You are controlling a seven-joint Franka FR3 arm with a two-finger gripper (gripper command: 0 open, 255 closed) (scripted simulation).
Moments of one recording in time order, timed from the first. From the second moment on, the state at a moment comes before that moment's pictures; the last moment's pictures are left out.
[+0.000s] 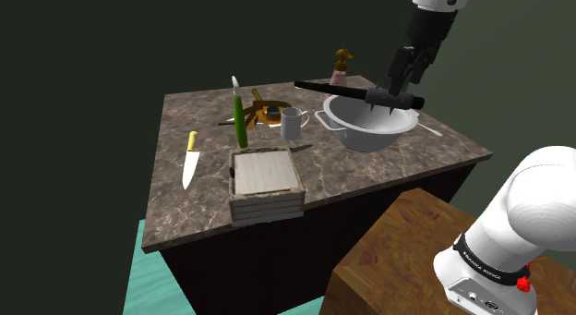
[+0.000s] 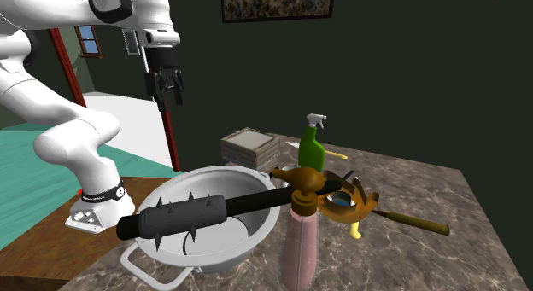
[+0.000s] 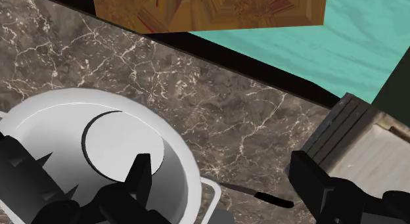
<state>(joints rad) 0.00 -0.81 0.04 -2.39 -0.04 1.64 0.09</state>
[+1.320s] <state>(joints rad) -0.01 -0.05 0.07 -1.96 -0.03 1.85 0.18</state>
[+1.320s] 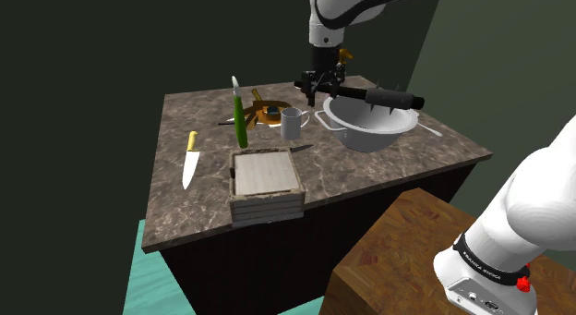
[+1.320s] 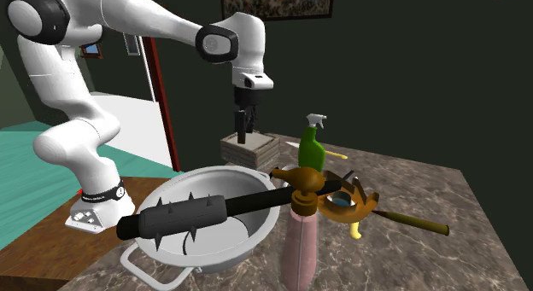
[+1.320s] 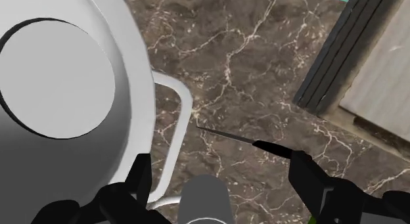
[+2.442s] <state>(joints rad) 0.00 0.64 0.07 -1.25 -0.03 1.72 0.23</state>
